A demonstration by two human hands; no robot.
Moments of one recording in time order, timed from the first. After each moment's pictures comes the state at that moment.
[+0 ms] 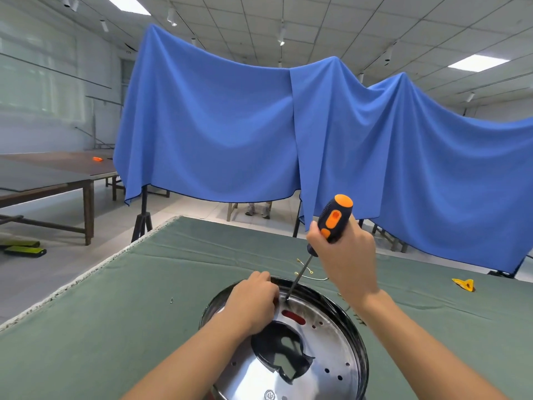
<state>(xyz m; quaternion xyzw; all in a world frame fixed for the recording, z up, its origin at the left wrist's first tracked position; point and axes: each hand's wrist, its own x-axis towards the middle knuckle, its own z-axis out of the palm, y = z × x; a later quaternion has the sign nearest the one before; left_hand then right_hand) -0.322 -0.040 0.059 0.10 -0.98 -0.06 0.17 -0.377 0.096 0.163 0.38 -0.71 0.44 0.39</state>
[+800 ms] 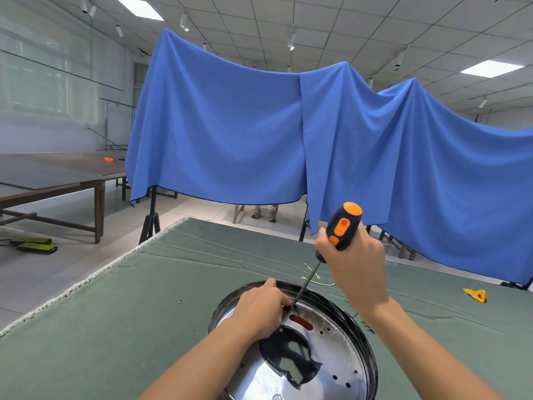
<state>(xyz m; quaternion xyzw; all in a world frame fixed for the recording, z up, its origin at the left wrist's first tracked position) -0.317 -0.036 0.063 0.12 -0.97 -0.14 0.13 -0.373 0.097 0.163 0.39 -0.71 0.43 0.40</state>
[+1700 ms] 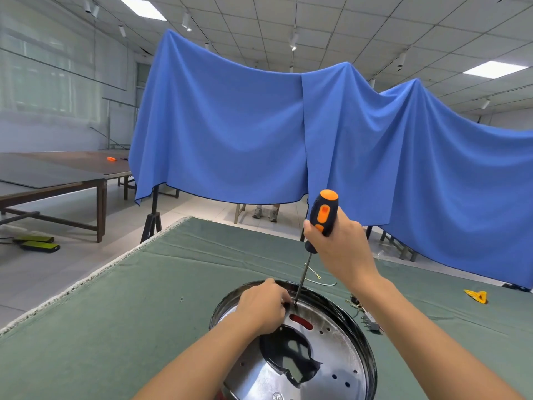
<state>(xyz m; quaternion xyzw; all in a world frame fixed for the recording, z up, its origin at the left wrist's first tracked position) -0.321 -0.035 0.067 0.15 -0.97 -0.16 0.12 -0.385 0.081 0.178 0.43 -0.76 0.41 0.27</state>
